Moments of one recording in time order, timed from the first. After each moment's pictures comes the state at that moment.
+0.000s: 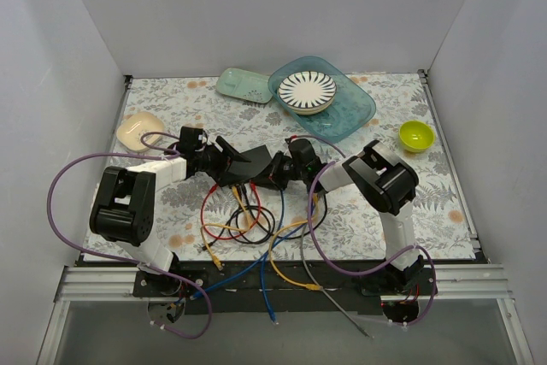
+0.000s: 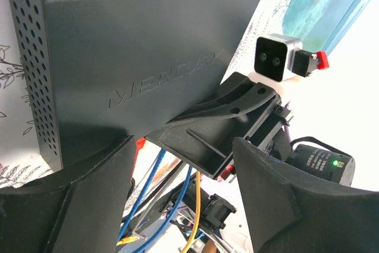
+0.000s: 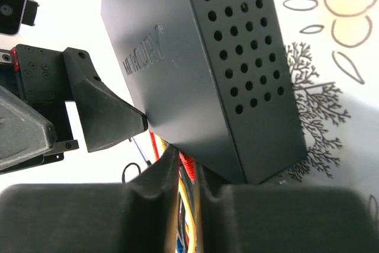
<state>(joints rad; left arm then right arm) -0.20 1.63 0.79 -0.06 0.56 -1.12 0.72 2.06 0.94 0.57 -0.47 1.27</state>
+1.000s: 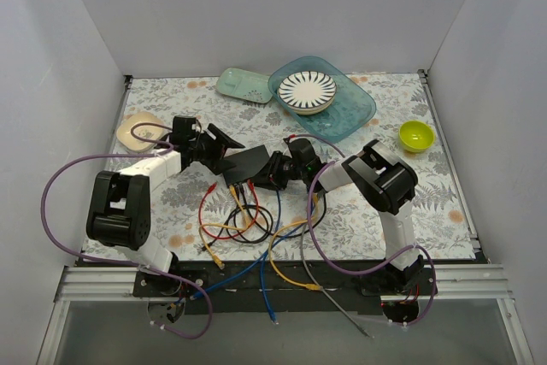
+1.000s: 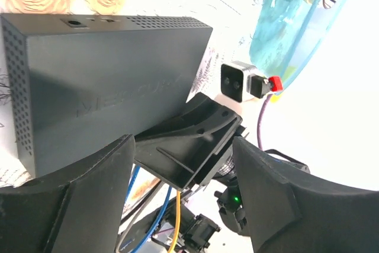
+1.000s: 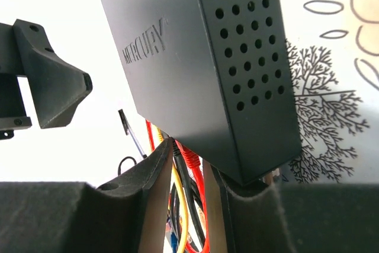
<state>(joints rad) -0.17 1.59 0.88 -0.11 0.52 -1.14 0.72 2.07 0.95 0.57 -0.50 1.23</state>
